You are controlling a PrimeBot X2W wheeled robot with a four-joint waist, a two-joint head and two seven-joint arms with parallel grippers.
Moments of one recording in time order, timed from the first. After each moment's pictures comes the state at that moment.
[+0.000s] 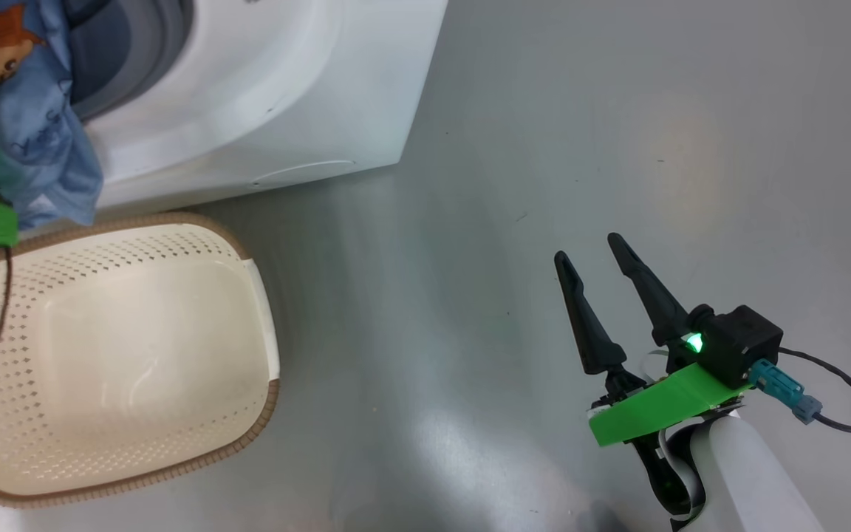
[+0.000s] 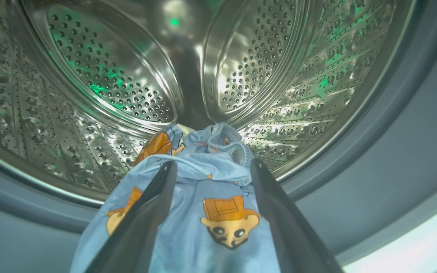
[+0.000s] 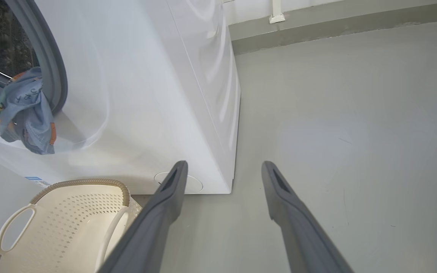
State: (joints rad) left arm -0.76 0.37 -0.06 0.40 -0.47 -0.13 -0.26; right arm -0.31 -0.05 0.18 0.17 0.27 0.13 -0.26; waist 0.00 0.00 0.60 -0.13
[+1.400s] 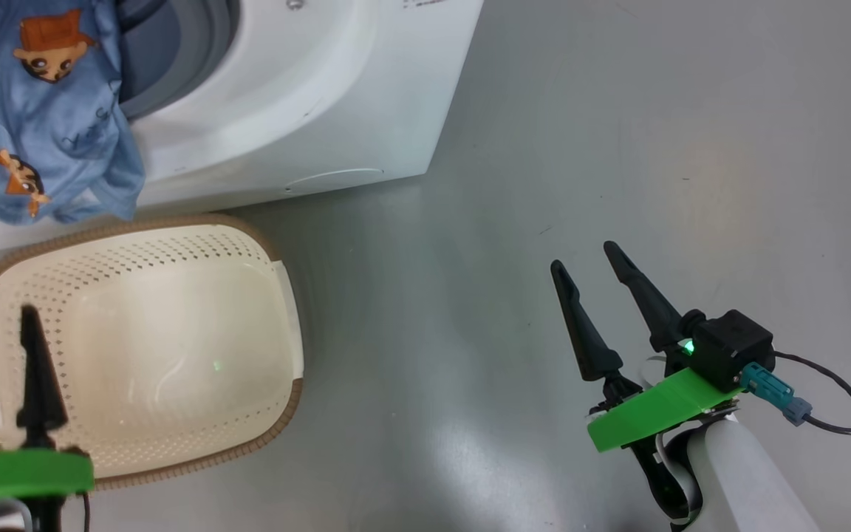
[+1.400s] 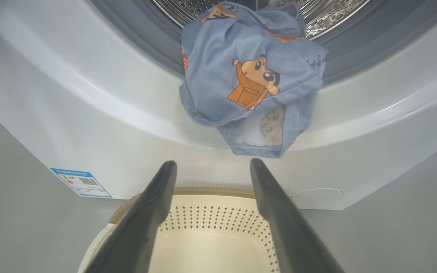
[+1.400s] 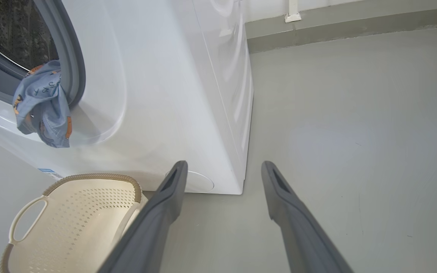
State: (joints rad) left arm -0.17 0.14 0.22 0.13 -0.33 -0.13 -0.26; right arm -0.31 -0.06 0.19 0.20 0.25 0.13 -0.26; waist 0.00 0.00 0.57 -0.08
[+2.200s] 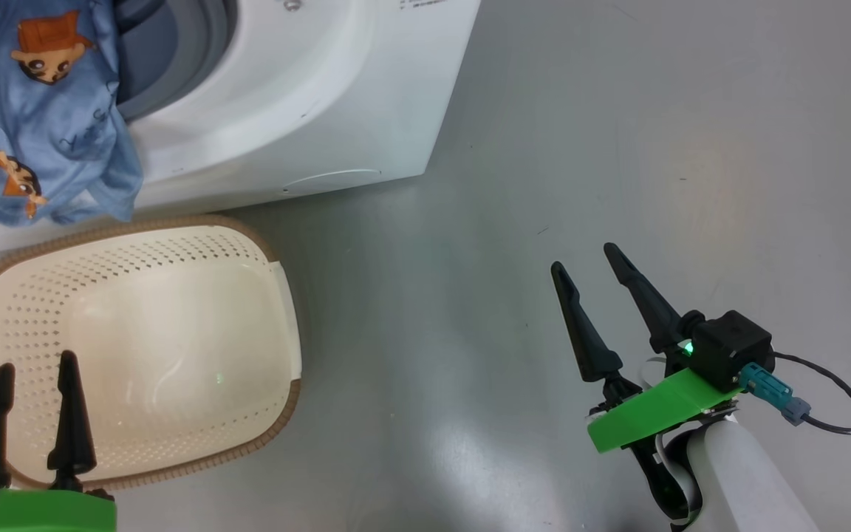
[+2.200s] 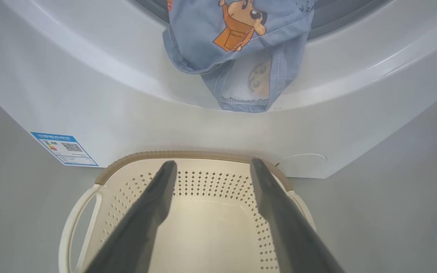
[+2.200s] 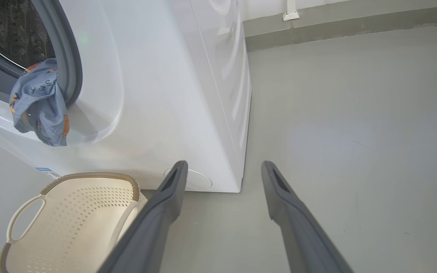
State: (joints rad) left arm -0.08 0.11 0.22 0.14 -0.32 -0.13 -0.26; right arm -0.31 -0.06 0.19 0.20 0.25 0.13 -0.26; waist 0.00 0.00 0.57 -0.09
